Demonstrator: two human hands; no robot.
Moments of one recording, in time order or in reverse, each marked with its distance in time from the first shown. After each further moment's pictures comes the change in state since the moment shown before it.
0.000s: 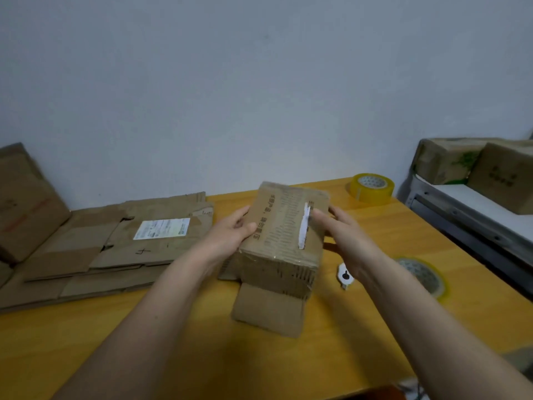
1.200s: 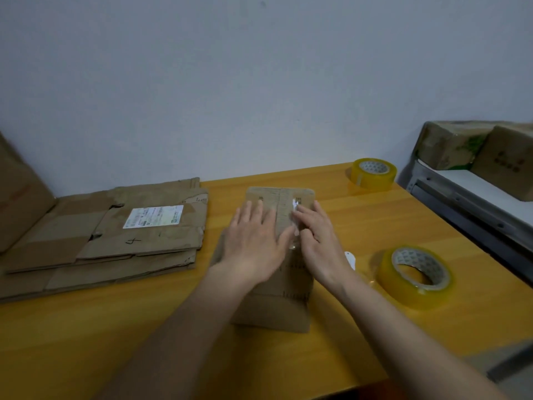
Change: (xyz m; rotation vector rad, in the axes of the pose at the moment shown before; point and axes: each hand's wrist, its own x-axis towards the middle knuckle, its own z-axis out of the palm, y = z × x) left_hand 0.009 -0.011 0.058 1.067 0.172 0.199; right_hand -0.003 0.041 0.033 -0.610 0.050 -0.362
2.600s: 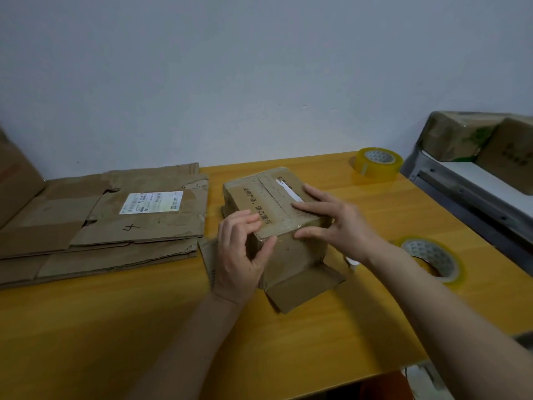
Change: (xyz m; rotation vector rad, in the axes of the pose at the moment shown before) left_hand -0.025 -0.038 0.062 -0.617 0.849 0.241; right_hand 0.023 0.010 -0.030 -0.190 -0.247 -0.053
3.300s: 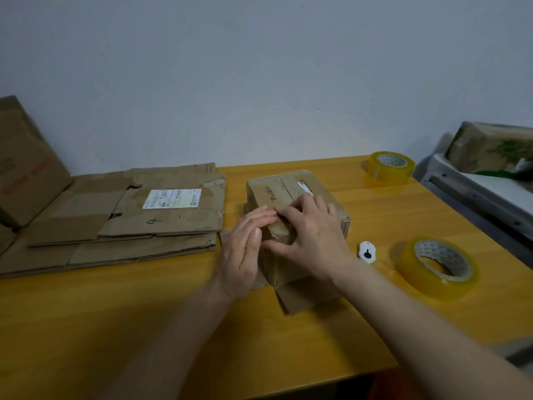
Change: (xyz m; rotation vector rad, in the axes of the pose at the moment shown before) left_hand 0.005 0.005 -0.048 -0.307 -0.330 -0.225; right_hand -0.012 -0.064 0.057 -0.526 0.198 -0.164
